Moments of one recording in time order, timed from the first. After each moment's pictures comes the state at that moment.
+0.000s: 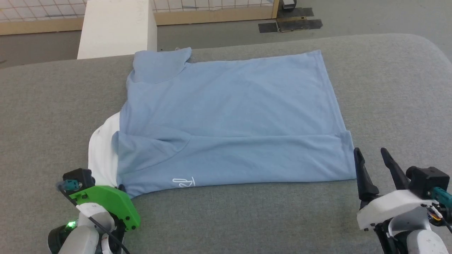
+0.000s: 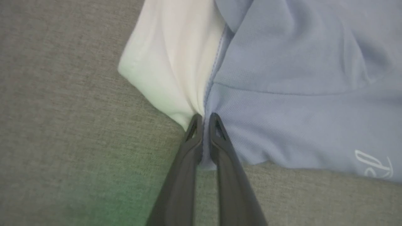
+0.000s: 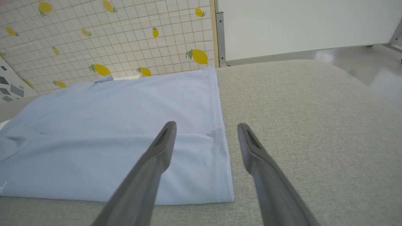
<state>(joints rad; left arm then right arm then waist) -0.15 0.29 -0.21 0.28 -0.65 0.27 0.29 -0.04 -0.05 -0.09 0.06 0.18 0.13 -0.02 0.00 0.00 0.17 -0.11</state>
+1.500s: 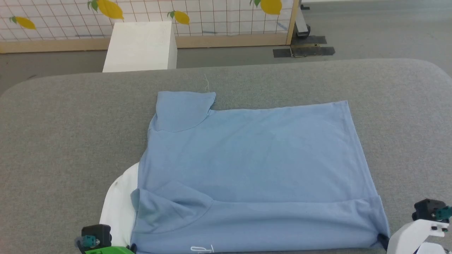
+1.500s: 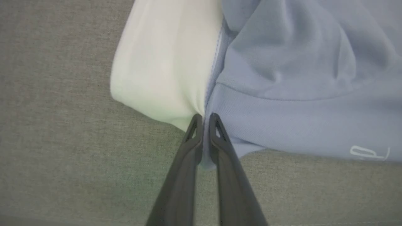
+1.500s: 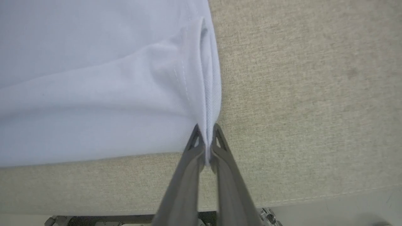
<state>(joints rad) 0.19 0.39 -0.31 -0.08 -0.59 0.35 0.38 0.13 -0.05 -0.27 -0.03 0.25 0.13 0.79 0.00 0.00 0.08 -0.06</state>
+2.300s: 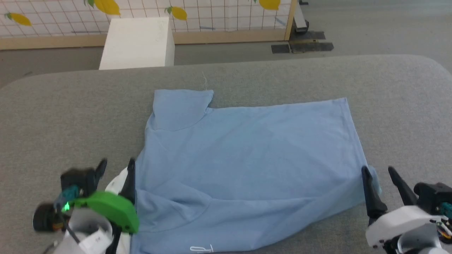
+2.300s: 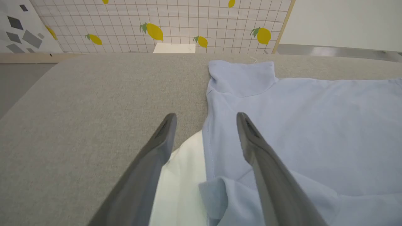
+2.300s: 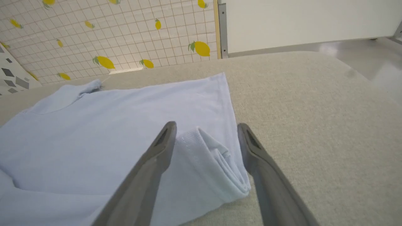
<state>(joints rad) -0.04 0.42 -0.28 -0.06 -0.50 0.21 0.07 0.06 -0.06 -0.13 0.01 0.19 0.13 0.05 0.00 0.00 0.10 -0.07</state>
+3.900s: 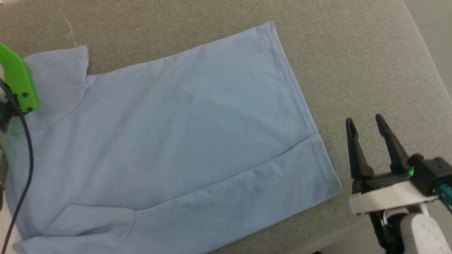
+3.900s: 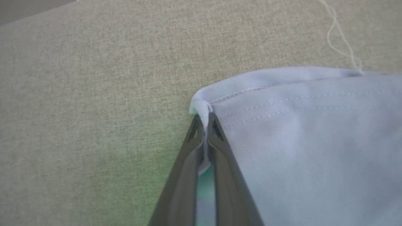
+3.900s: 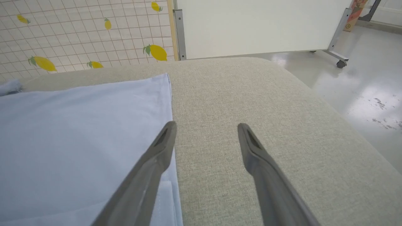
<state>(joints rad) -0.75 0.68 -0.26 0.28 -0.52 0.21 0.85 -0.08 -0.07 0.01 -0.04 0.19 0.13 -0.18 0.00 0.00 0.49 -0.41</state>
